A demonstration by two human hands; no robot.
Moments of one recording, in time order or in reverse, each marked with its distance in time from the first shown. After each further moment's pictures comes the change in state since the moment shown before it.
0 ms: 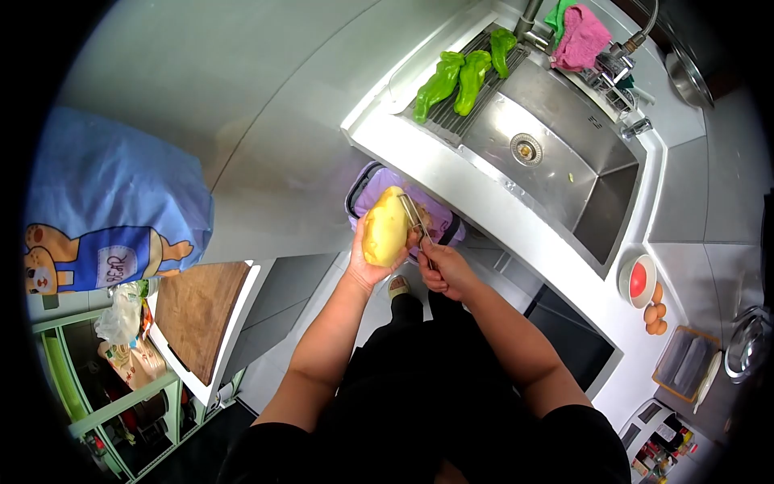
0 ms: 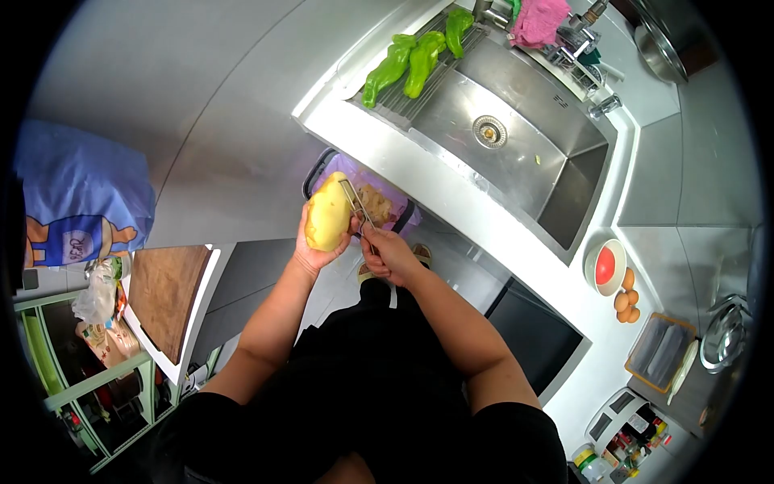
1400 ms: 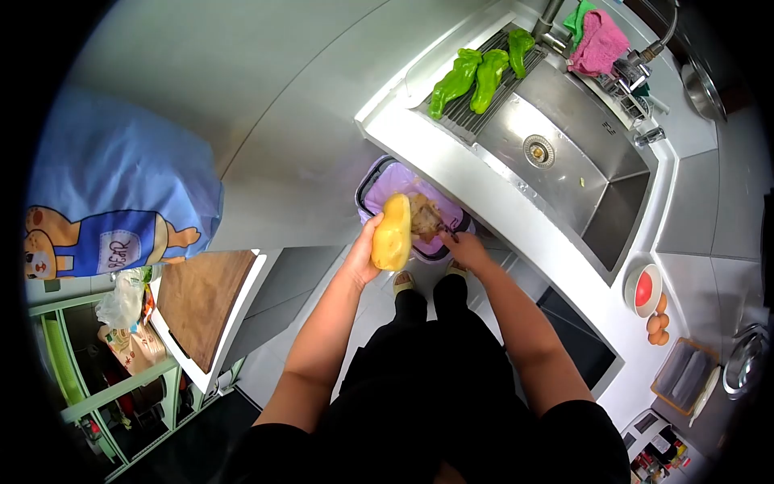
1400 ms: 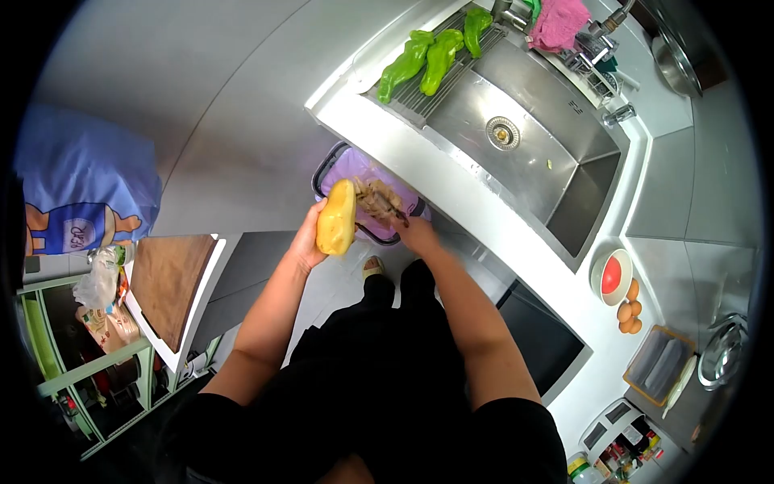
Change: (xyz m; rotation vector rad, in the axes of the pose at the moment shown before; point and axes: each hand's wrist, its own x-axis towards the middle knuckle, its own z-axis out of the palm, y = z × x) left_hand -0.018 0.008 -0.008 0.660 0.327 0.187; right_hand 0.065 0.025 -0.098 -1.441 0.515 -0.296
